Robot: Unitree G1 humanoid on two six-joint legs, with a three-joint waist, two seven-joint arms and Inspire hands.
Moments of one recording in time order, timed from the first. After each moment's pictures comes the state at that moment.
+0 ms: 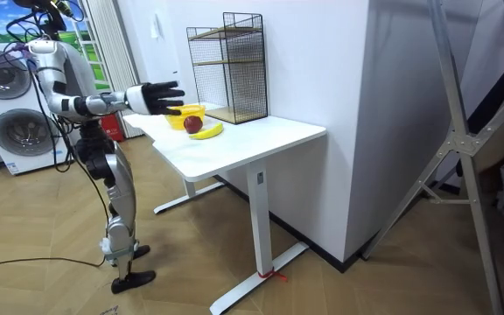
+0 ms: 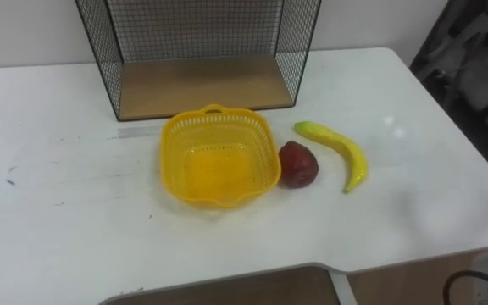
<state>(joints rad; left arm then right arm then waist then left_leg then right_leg) 0.32 0.22 0.21 1.01 0.28 0.10 0.15 0.06 -0.40 -0.41 0.09 0.45 -0.05 -0.54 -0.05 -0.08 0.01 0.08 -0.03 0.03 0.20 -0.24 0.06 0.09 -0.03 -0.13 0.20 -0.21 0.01</state>
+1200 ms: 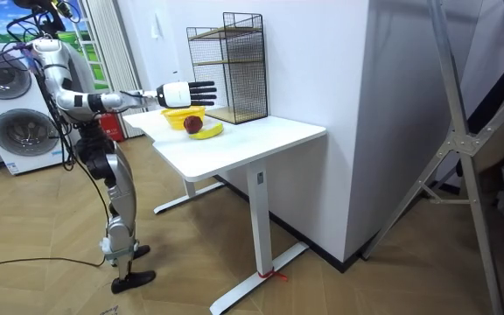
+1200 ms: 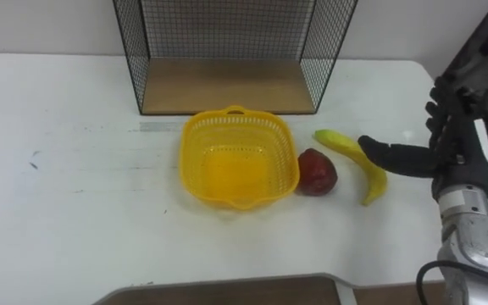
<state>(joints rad) 0.32 0.22 0.18 1.02 0.30 0.07 0.15 0.03 -0.43 -0.26 0.15 0.23 -0.03 0.03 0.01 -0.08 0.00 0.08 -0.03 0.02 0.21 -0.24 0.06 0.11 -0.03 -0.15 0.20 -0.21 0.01</state>
